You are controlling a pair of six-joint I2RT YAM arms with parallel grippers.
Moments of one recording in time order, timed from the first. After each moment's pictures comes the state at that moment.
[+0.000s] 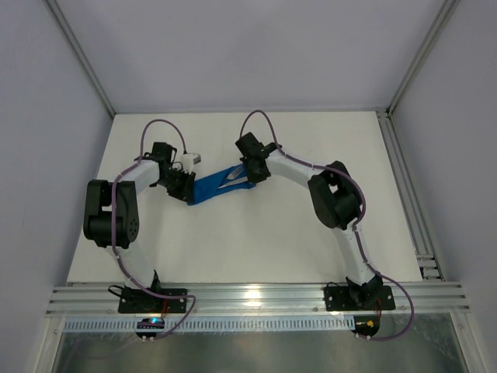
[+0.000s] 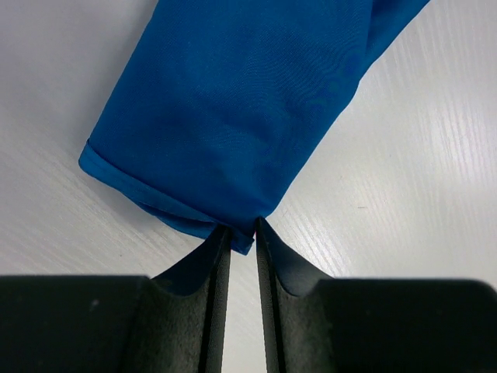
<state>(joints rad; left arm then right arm) -0.07 1.80 1.12 -0.60 0.48 0.35 0.66 2.23 1.75 -0.60 0.17 0.31</state>
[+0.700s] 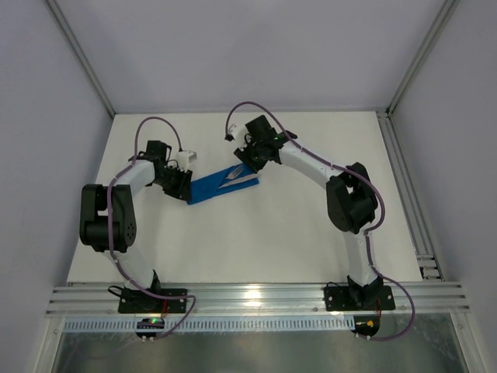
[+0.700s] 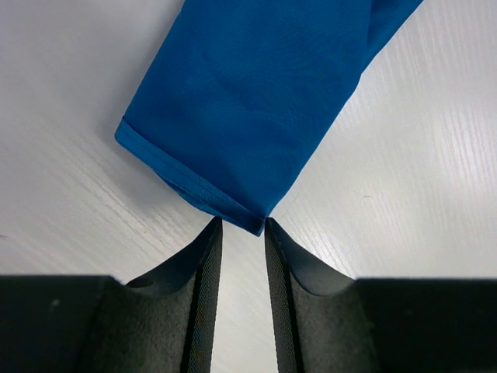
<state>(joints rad) -0.04 1.76 1.12 -0.62 0.47 0.37 0.62 2.09 1.74 -0.56 -0.06 -0.31</state>
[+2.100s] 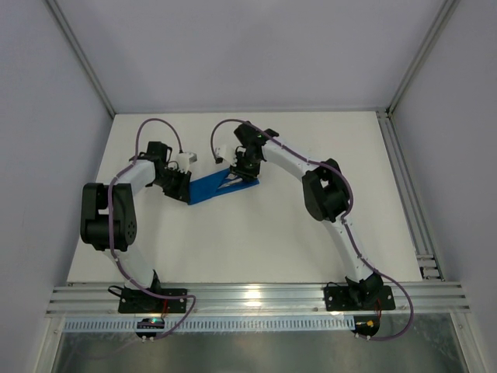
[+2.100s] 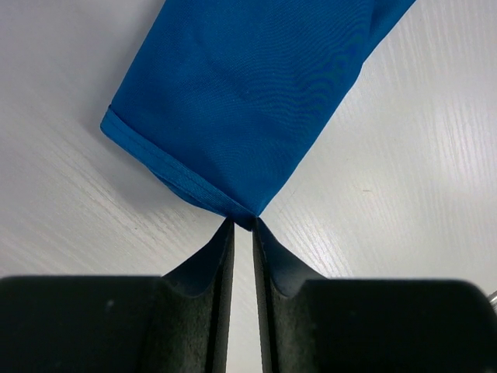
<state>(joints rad) -0.04 1.77 1.12 -0.64 0.47 0.37 0.63 2.41 2.10 -0.86 -0.27 -0.80</state>
